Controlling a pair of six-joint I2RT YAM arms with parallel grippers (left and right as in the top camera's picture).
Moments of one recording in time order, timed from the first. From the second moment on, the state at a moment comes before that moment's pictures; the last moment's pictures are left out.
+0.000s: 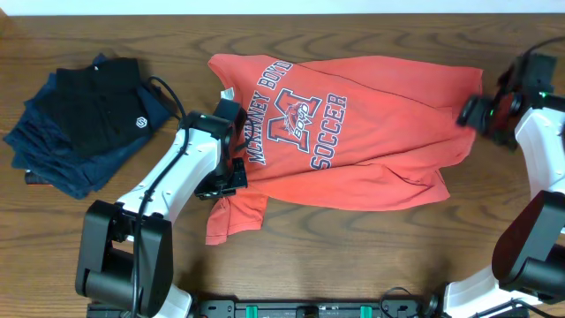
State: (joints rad) left arm -0.31 1.70 1.14 -1.13 -0.01 -0.51; right arm -0.29 1.76 1.32 -0.84 -0.01 0.20
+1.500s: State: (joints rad) left arm -0.31 1.70 1.14 -1.15 -0.04 -0.51; right arm -0.43 1.76 1.04 -1.17 0.11 0.33
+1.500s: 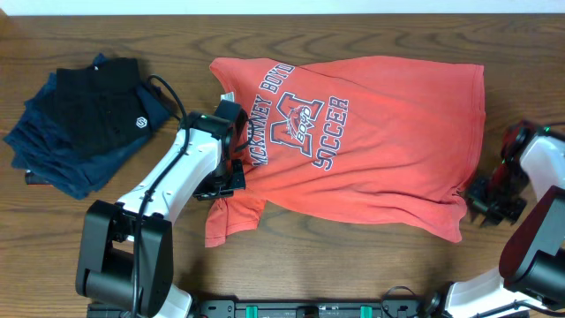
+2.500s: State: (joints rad) left arm -0.31 1.70 1.14 -1.15 -0.05 -0.51; right arm -0.43 1.51 0.84 -1.08 -0.14 0.29
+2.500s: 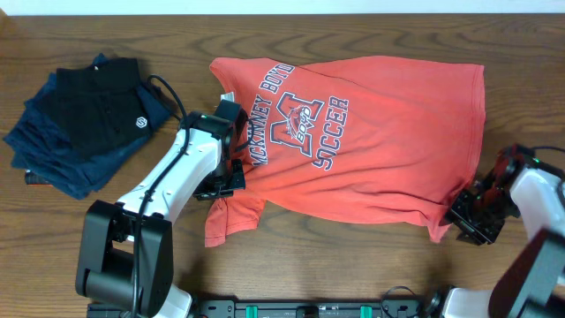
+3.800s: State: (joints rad) left arm -0.31 1.70 1.14 -1.18 -0.05 -0.51; right arm -0.43 1.24 0.52 -0.80 -0.09 0.46
